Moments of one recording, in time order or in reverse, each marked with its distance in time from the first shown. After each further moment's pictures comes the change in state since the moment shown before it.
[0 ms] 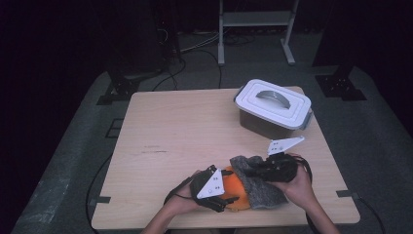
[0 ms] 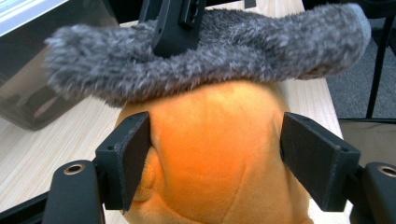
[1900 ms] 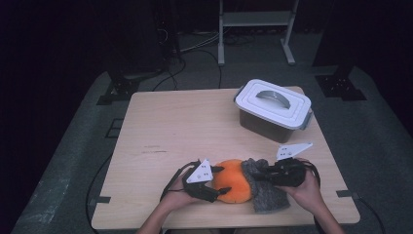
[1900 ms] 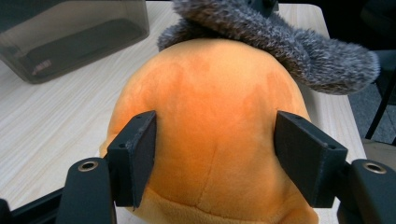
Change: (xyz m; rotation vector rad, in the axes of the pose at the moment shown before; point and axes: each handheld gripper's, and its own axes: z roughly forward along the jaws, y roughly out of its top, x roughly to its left) left arm 0.026 -0.031 -0.003 -0.029 -0.017 -0.210; right arm -0.012 -0.028 -0.010 0.014 -0.013 0.004
